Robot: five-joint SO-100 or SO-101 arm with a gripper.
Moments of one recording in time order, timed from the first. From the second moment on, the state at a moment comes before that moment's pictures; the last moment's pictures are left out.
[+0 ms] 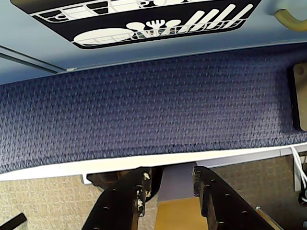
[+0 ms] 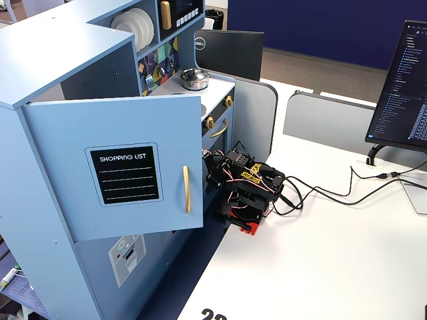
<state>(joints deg) 0.6 182.5 172.1 77.8 -88.2</state>
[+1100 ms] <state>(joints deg) -48.1 157.8 140.3 9.7 -84.1</state>
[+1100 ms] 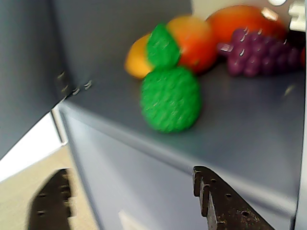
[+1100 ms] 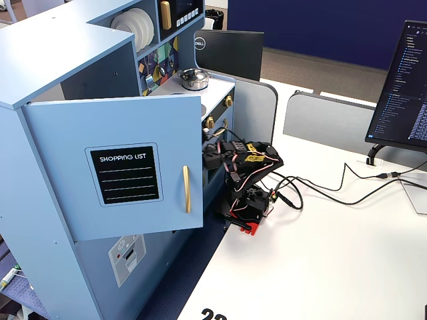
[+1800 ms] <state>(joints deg) -45.9 133.0 131.5 -9.7 -92.0</state>
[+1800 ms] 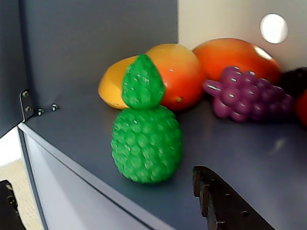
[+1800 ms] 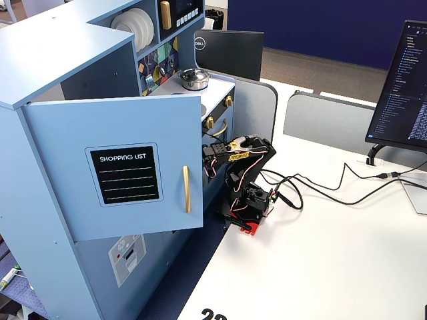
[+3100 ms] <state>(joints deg) -44.6 100.6 108.0 -16.4 -93.6</state>
